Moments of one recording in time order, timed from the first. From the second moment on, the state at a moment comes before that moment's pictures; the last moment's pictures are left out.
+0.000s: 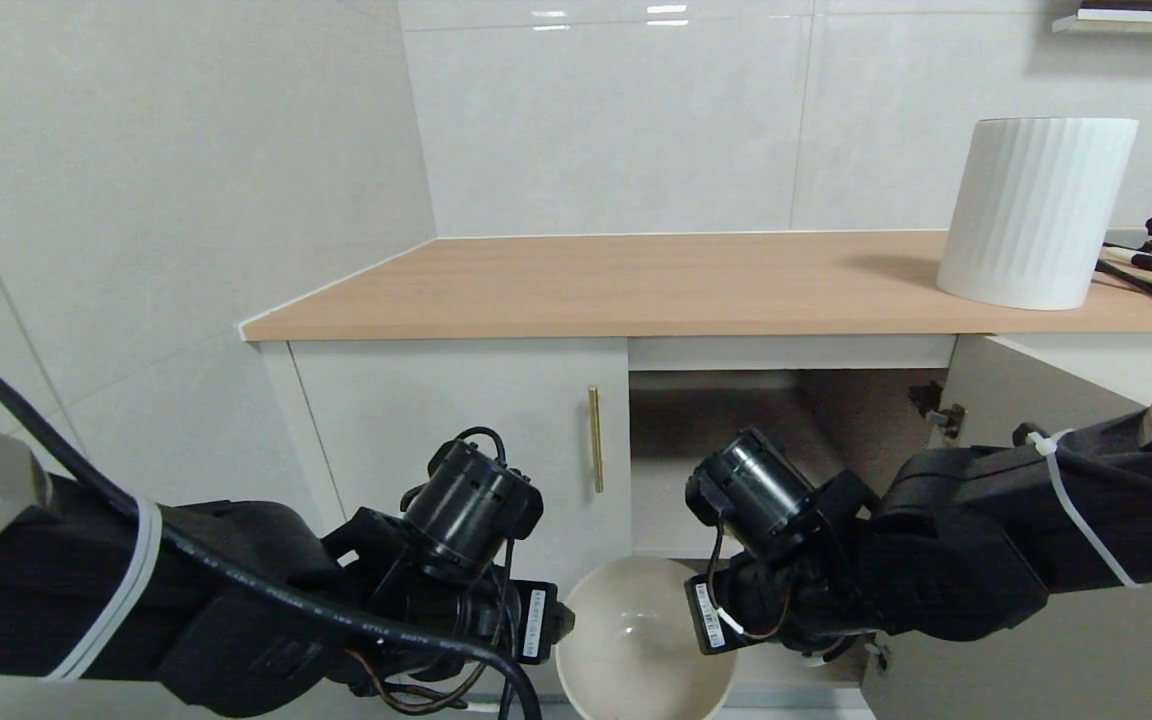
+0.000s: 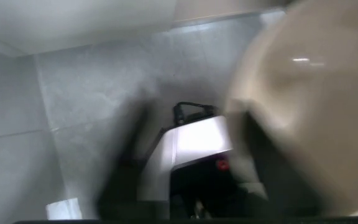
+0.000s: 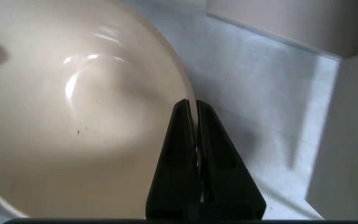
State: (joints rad) left arm -0.69 1.84 -0.84 -0.03 0.15 -0.50; right arm 0.81 1.98 -1.15 0.19 -0.17 0.50
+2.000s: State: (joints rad) left arm -0.68 1.82 -0.85 -0.12 0.21 -0.55; right arm 0.28 2.47 -1.37 -0.38 -0.31 0.49
